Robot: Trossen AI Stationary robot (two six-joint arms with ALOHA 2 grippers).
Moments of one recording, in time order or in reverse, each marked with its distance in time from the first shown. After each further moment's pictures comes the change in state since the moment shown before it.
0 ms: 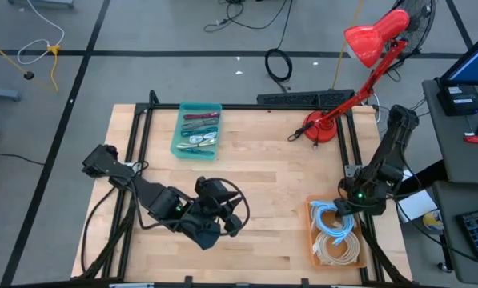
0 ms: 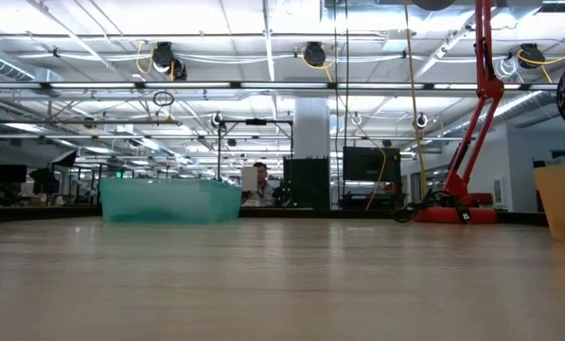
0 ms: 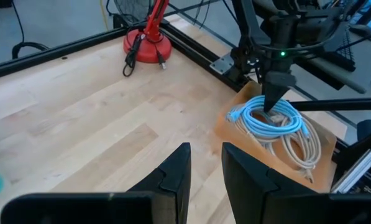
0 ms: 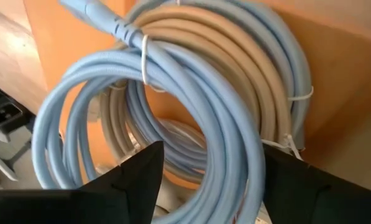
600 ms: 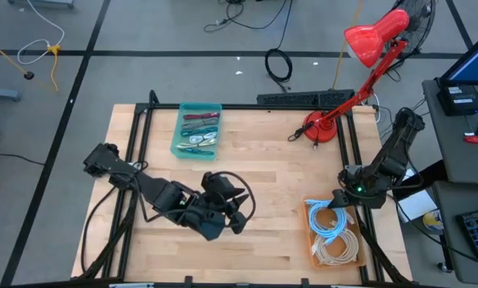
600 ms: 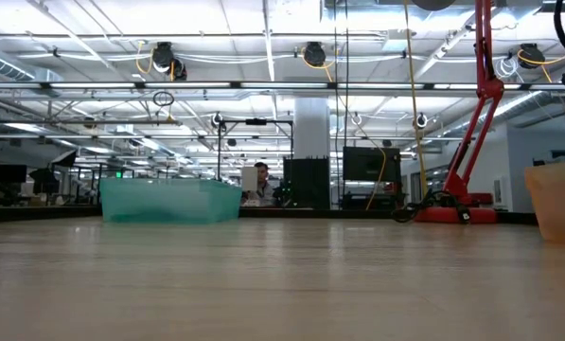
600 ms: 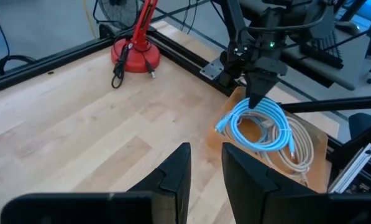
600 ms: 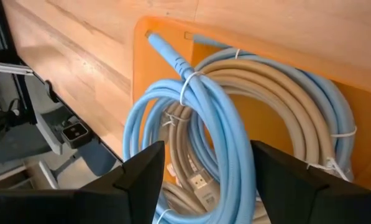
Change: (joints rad) left arm 0.044 0.000 0.000 0.102 0.050 0.147; right arm -0.121 -0.036 0.070 -0.013 0.148 -0.150
